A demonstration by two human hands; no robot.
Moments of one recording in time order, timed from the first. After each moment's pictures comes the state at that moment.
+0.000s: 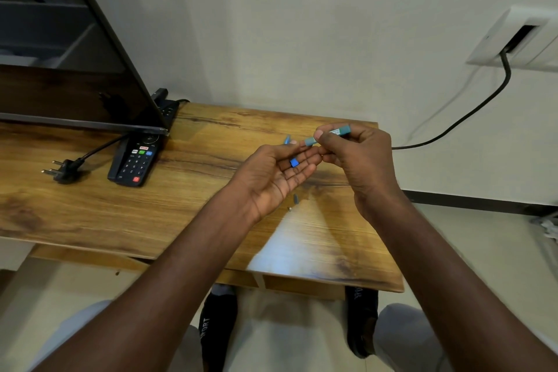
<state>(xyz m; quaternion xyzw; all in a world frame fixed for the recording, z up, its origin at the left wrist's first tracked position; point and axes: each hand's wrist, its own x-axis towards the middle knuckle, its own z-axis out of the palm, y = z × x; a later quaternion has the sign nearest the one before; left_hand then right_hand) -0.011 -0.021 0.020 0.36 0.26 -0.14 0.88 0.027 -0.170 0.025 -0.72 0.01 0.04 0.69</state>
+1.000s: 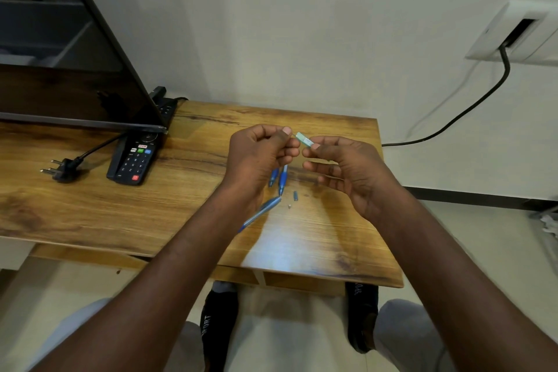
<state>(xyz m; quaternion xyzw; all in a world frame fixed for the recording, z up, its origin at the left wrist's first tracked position) -0.011 -0.013 0.014 0.61 0.23 0.06 0.76 0.022 -0.172 0.027 -0.66 0.12 0.23 0.70</state>
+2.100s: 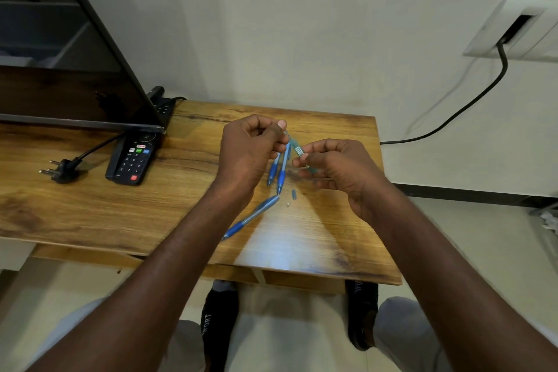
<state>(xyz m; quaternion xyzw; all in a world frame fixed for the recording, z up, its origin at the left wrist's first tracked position) -0.006 -0.002 0.011 0.72 0.18 0.12 0.66 0.021 -0.168 0.022 -0.76 0.04 0.23 0.61</state>
